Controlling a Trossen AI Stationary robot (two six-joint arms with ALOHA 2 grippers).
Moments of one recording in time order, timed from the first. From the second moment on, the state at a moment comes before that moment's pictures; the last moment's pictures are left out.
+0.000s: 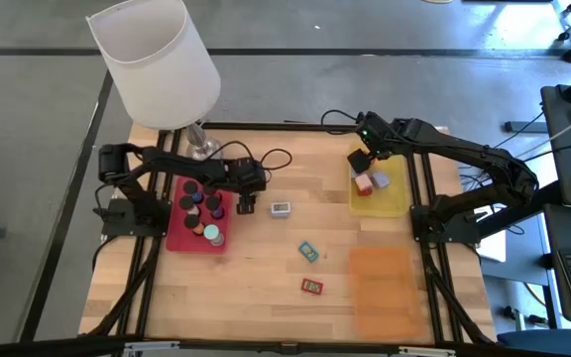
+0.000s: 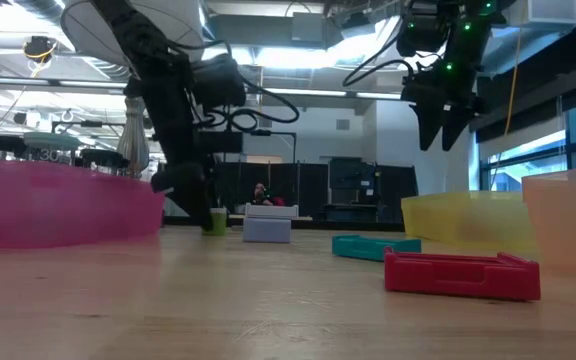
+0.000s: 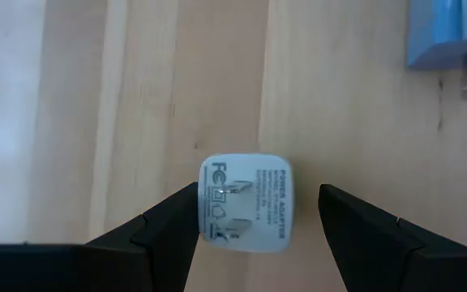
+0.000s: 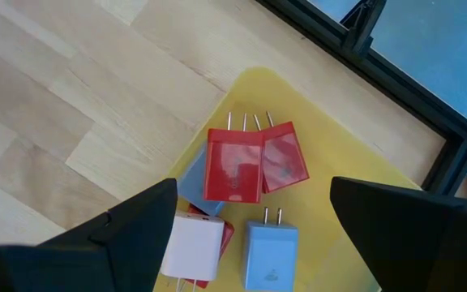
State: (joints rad) left arm 0.26 1.65 0.82 -0.29 -0.18 0.24; right arm -0.51 1.32 1.08 -0.98 0.27 0.38
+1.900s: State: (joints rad) left arm -0.12 1.48 1.53 0.03 -0.77 0.81; right arm -0.44 1.29 1.08 0.39 -0.87 1.02
